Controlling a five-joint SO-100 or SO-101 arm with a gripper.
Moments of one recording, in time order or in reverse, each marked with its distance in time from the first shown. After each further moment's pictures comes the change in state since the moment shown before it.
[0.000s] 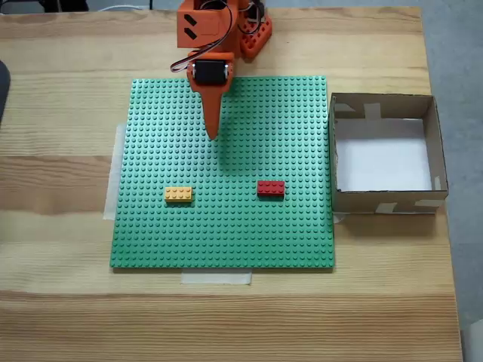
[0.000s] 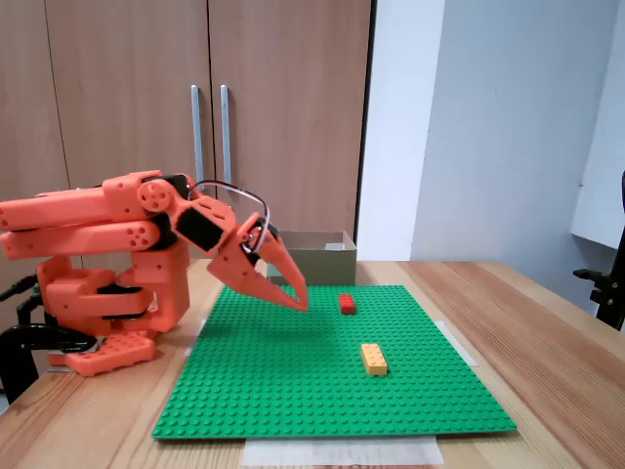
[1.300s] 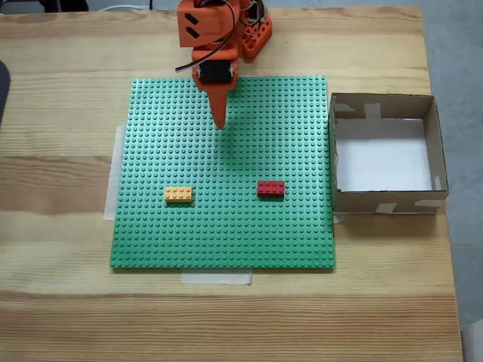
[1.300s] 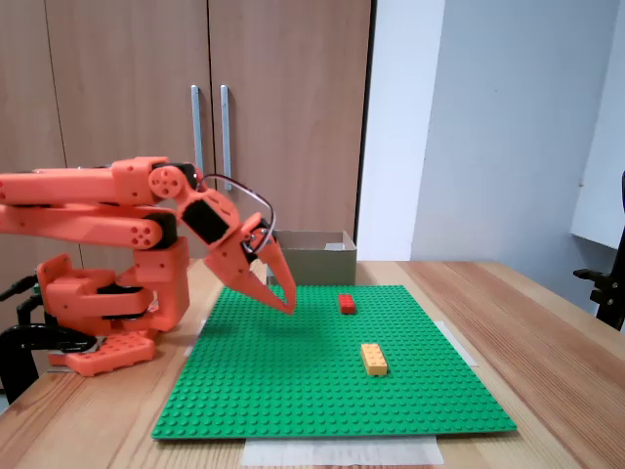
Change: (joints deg) arm -3.6 -18.9 -16.7 7.7 1.1
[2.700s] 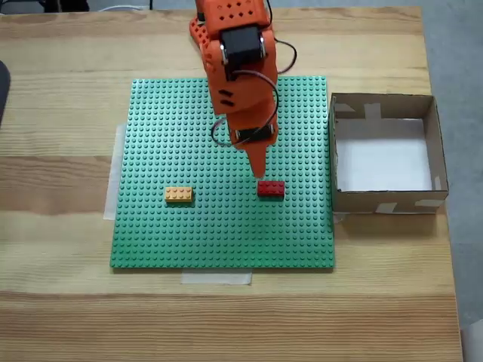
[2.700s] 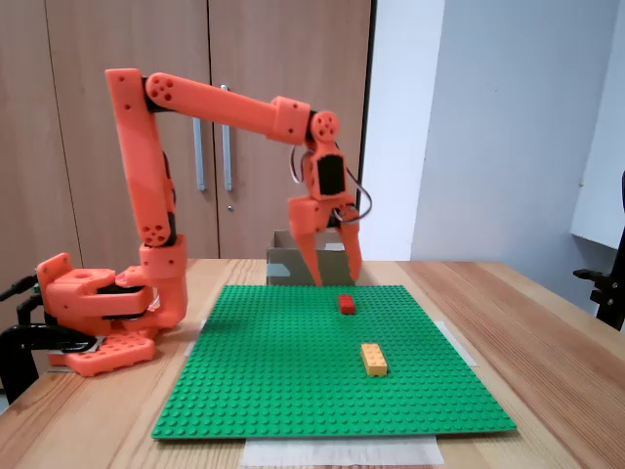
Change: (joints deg) arm -11.9 -74.0 -60.7 17.8 6.8
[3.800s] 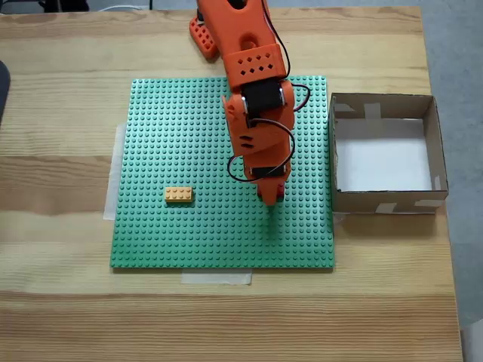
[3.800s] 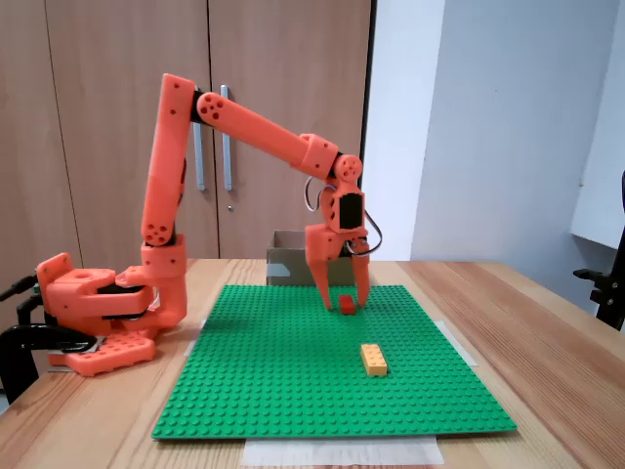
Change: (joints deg) arm -2.9 -16.3 -6.1 -7.4 9.0
